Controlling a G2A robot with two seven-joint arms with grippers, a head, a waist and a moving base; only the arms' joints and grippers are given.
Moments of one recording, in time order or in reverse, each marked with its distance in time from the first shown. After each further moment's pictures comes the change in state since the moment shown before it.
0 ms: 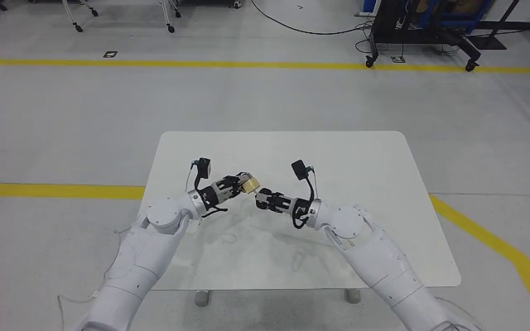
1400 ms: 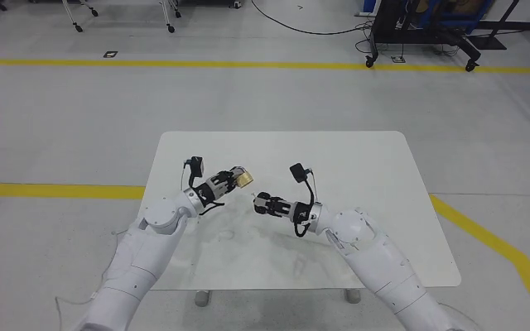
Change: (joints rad) left arm 0.005 0.007 -0.003 -0.005 -0.037 0.015 0.075; right arm -0.038 0.013 0.010 -0.071 -0.018 -0.012 0.040
